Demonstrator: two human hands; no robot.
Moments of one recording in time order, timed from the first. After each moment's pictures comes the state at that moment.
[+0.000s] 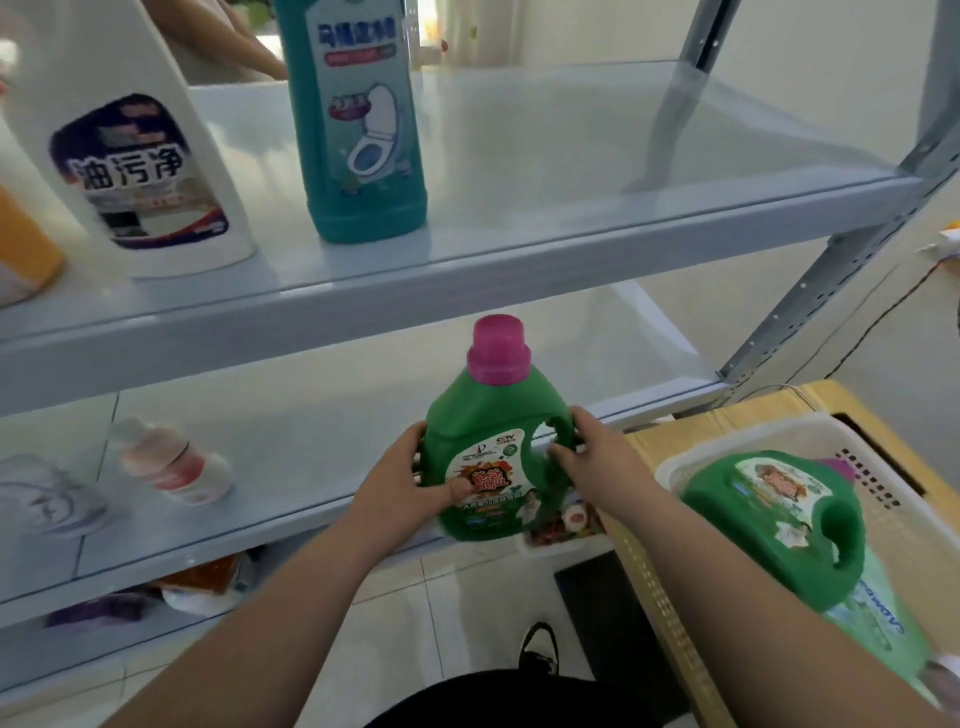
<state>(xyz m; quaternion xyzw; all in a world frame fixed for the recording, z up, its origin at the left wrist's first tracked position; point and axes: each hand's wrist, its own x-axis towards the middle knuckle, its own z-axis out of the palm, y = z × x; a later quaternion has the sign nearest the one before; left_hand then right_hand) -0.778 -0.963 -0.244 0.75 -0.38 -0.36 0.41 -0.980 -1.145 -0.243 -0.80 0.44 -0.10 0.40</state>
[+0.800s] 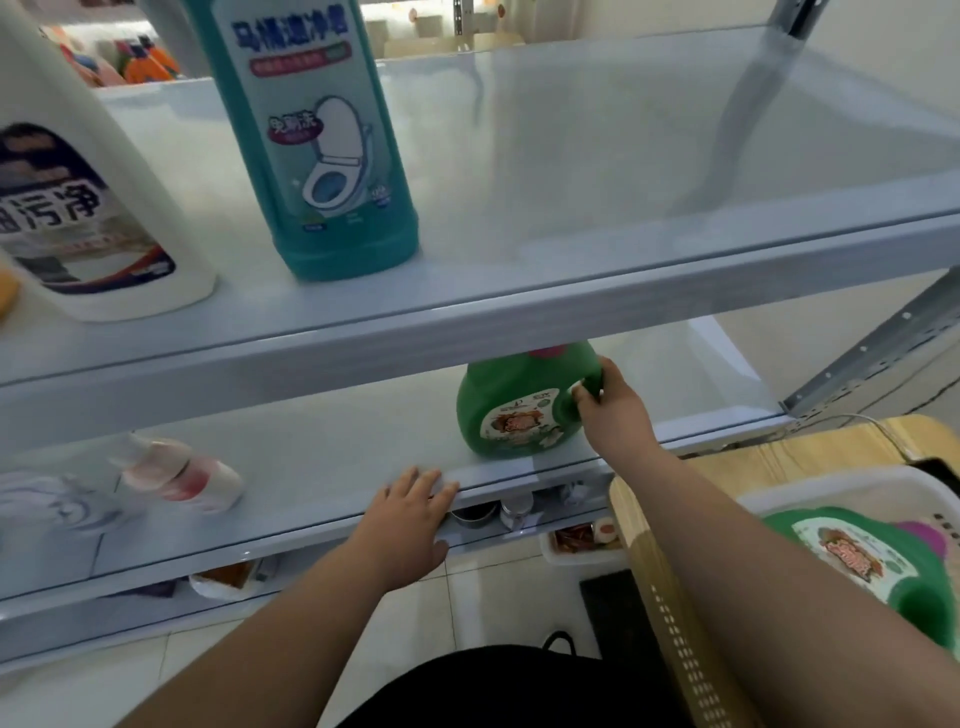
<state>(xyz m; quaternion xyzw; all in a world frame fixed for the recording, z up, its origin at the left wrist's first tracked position) -0.753 -0.991 -0.320 0.79 -0.56 -0.19 -0.12 -0.910 -1.252 -0.273 -0.75 0.47 -0.17 0.42</state>
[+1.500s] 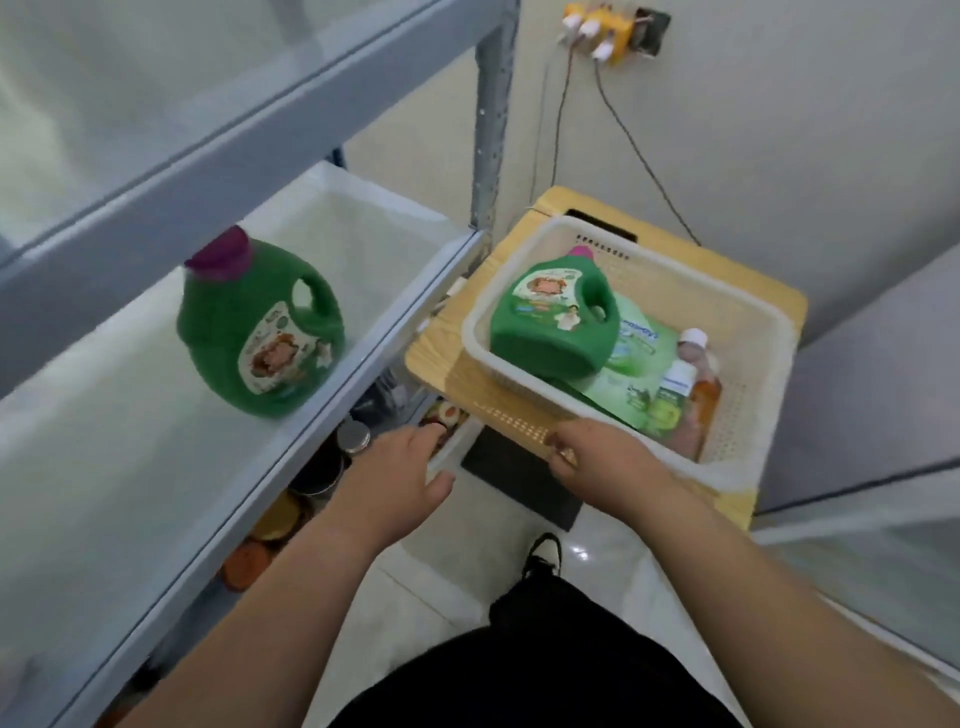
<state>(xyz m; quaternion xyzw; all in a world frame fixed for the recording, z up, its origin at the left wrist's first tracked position) -0.878 -1.009 -0.265 0.57 -0.79 -0.23 0.03 -1.150 -1.010 -0.244 -0.73 0.64 0.02 0.23</state>
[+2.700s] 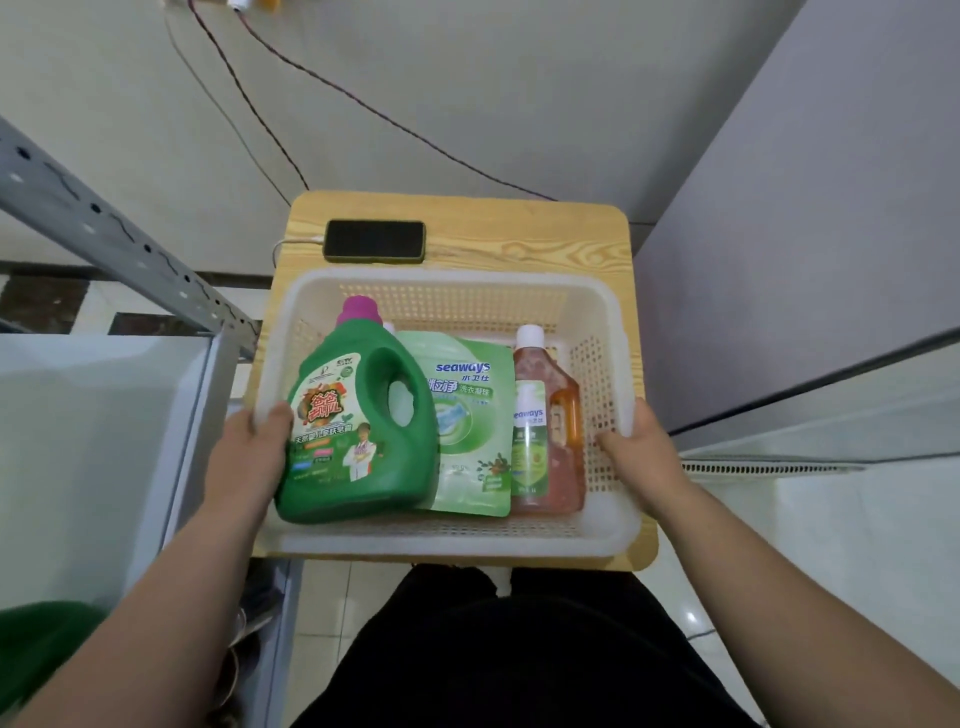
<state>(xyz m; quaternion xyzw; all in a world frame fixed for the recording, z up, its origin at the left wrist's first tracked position) -1.022 -1.276 -0.307 0.72 -0.57 -0.39 0.10 -1.379 -1.029 -0.320 -0.16 0.86 -0.31 0.38</state>
